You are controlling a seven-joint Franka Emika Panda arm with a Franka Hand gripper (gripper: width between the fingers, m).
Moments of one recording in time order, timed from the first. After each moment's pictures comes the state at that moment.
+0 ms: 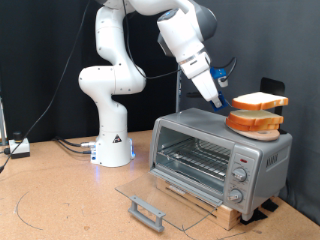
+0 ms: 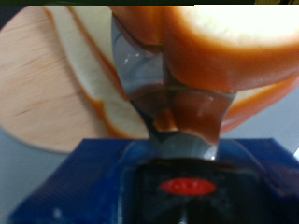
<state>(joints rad) -0.14 -0.57 0.45 -2.62 0.93 2.29 -0.56</state>
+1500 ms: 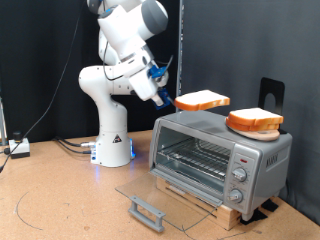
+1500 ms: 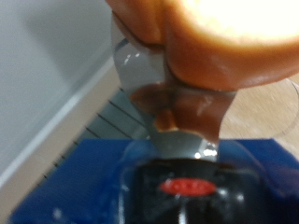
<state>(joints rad) -0.29 -0.79 0.11 -2.80 0.70 2.04 -0.72</state>
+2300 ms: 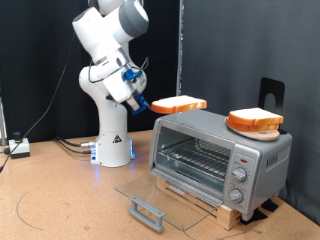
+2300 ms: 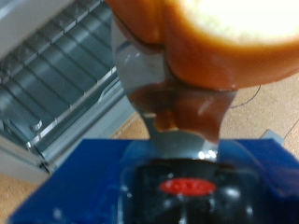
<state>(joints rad) -0.35 -0.70 -0.01 -2.78 0.63 2.06 -1.00</state>
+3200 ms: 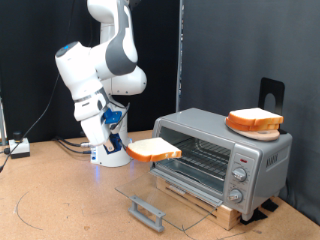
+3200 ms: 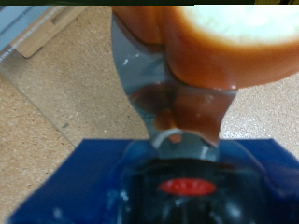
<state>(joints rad) -0.37 -0.33 -0.05 -2.75 0.53 2.32 -1.16</state>
